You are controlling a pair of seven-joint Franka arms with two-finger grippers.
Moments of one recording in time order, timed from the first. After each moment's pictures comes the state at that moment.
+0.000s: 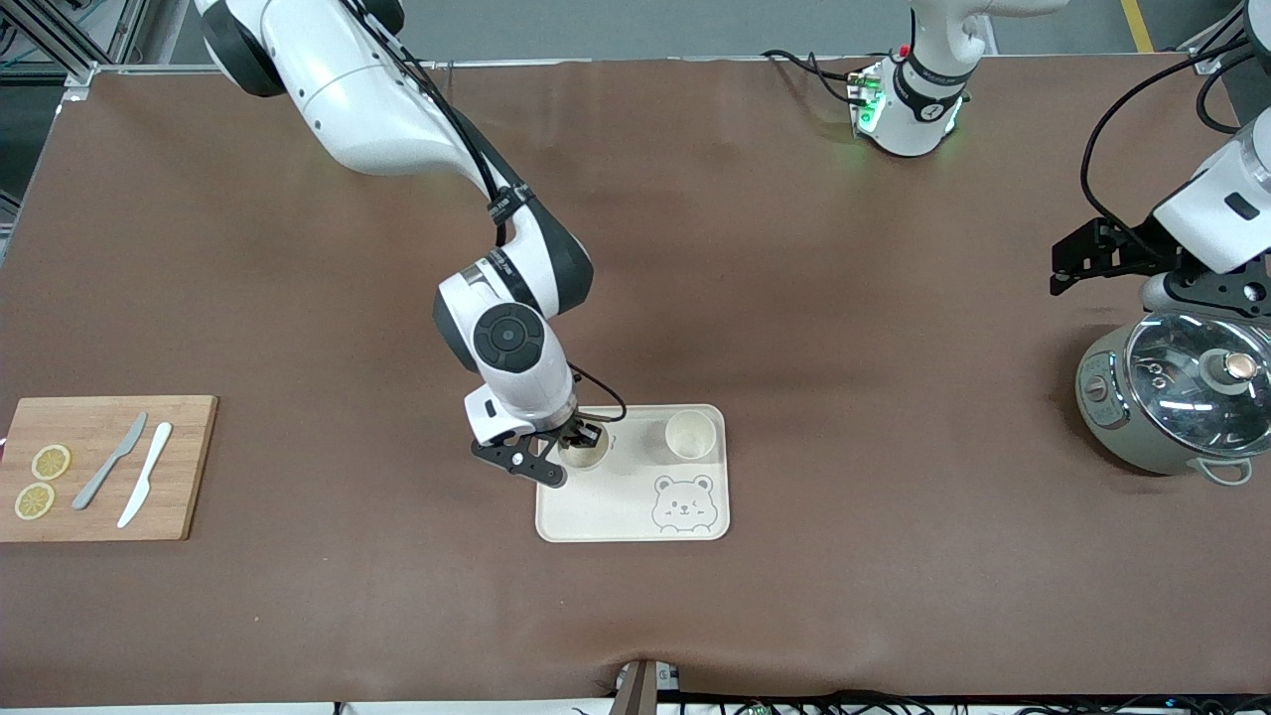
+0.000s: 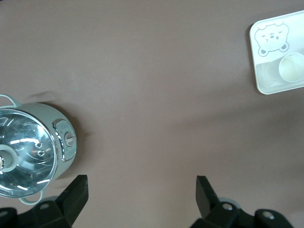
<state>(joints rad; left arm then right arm) -0.11 0.07 0.02 -1.51 0.00 1.60 0.12 0.56 0.84 0.03 -1.21 -0.04 2.13 0.97</state>
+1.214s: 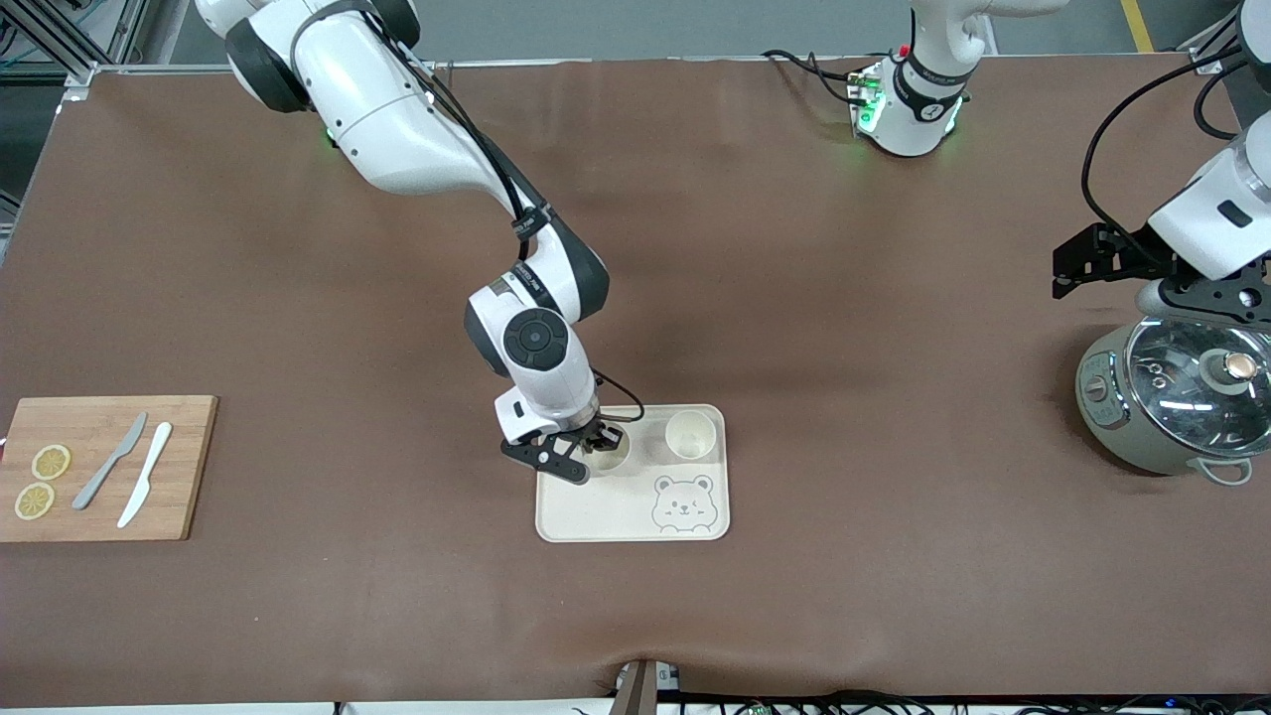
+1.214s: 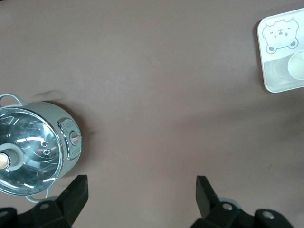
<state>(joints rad) -0.11 0.08 0.02 -1.51 0.02 1.60 0.12 0.58 0.89 0.03 -1.24 -0.05 2.27 1.00</state>
